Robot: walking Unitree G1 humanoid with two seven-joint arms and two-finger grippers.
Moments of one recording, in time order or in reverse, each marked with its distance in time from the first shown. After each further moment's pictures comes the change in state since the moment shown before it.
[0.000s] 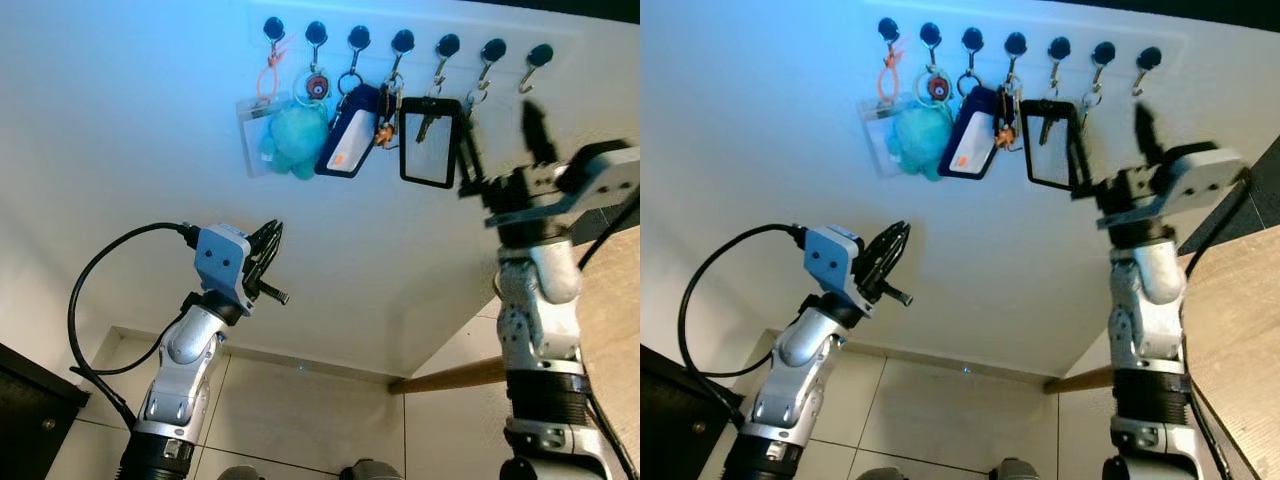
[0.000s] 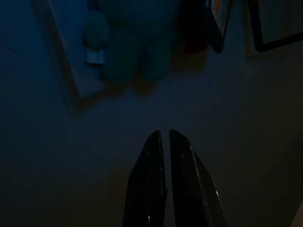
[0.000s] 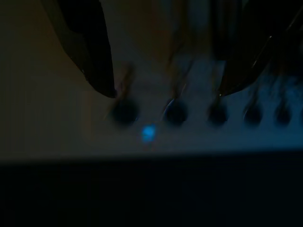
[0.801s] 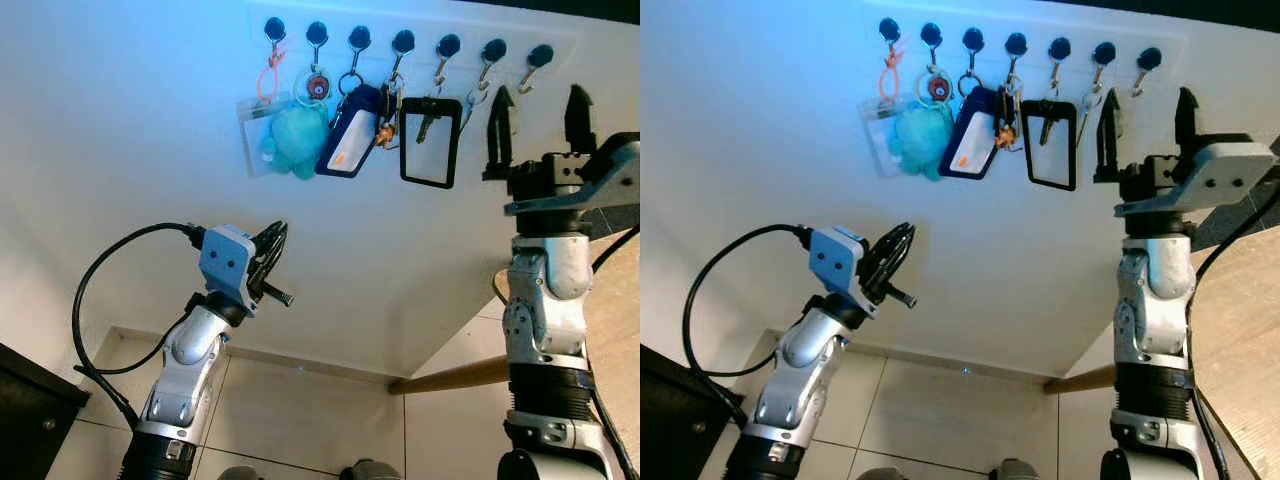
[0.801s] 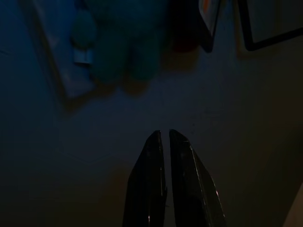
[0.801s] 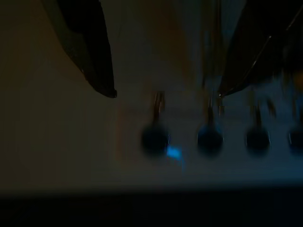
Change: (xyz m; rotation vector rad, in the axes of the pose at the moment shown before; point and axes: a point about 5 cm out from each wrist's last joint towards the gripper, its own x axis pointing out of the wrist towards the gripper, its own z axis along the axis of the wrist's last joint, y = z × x) left arm 0.001 -0.005 -0.001 -0.003 0.006 -0.018; right arm -0.008 -0.002 -0.022 -0.063 0.131 -0.077
